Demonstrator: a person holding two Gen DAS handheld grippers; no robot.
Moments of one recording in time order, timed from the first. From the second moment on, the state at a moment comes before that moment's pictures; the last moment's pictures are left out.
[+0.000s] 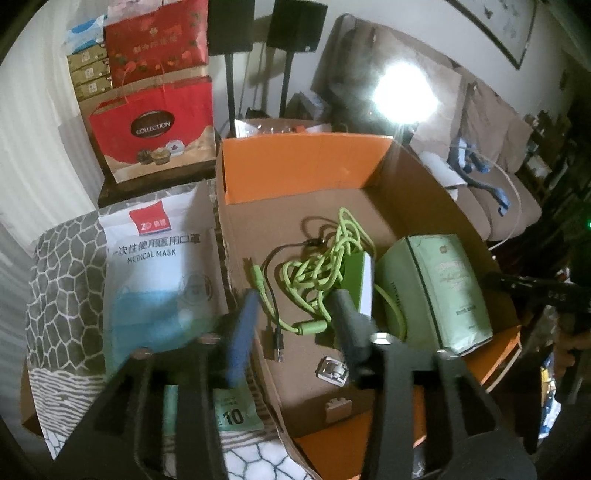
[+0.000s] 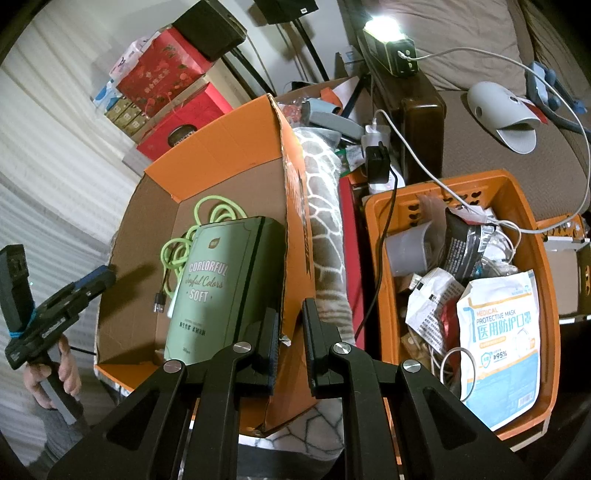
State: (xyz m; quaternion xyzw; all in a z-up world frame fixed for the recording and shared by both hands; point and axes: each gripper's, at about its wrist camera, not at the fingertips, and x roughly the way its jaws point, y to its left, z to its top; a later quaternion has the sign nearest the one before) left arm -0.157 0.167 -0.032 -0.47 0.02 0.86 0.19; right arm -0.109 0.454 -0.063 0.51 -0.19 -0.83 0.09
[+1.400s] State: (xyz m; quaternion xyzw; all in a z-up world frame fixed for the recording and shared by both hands) left arm -0.167 0.020 -0.020 -0.44 -0.02 0.90 0.03; right arm -0.108 0.456 -0.063 0.51 -0.19 -0.83 0.09
